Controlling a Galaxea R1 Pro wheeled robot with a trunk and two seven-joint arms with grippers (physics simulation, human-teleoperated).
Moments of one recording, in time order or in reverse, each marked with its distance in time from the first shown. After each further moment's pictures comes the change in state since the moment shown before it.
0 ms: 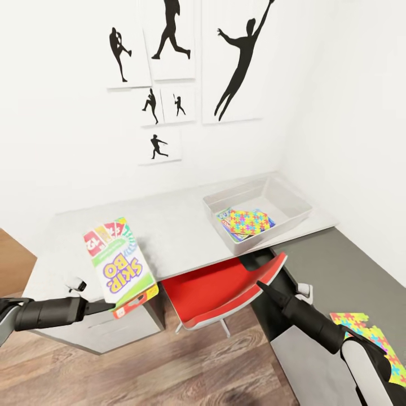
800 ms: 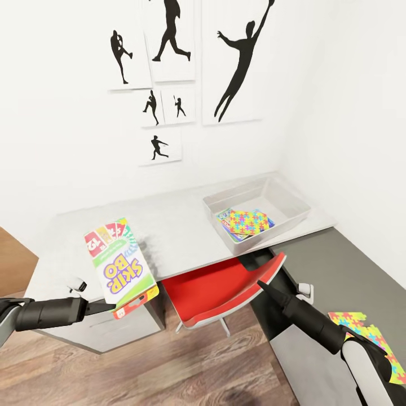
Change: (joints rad) left arm 0.000 -0.003 0.000 -0.001 -0.012 0.000 0.000; right arm 0.002 0.000 -0.003 0.000 0.000 -0.006 0.010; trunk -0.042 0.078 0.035
